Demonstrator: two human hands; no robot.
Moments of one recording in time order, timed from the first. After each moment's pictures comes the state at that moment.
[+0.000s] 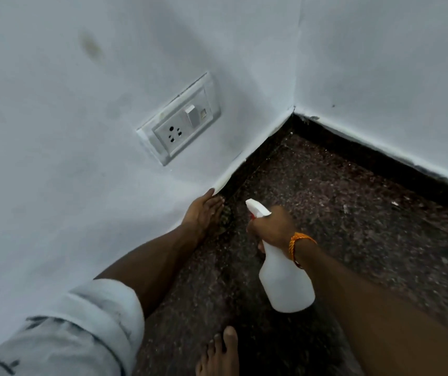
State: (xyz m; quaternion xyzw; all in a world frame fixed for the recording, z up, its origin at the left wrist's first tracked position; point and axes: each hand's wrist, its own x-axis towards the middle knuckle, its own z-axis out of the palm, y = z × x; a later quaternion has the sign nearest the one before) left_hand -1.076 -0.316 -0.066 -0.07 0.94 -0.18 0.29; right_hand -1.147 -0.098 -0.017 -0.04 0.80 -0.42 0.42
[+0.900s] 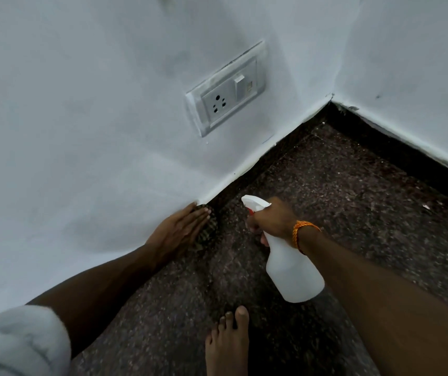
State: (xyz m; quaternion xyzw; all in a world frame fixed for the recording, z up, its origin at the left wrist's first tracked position) left_hand -0.902 -0.308 -0.103 -0.09 0.98 -0.10 0.12; right_hand -1.109 -0.134 -0.011 -0.13 0.79 -0.36 0.48
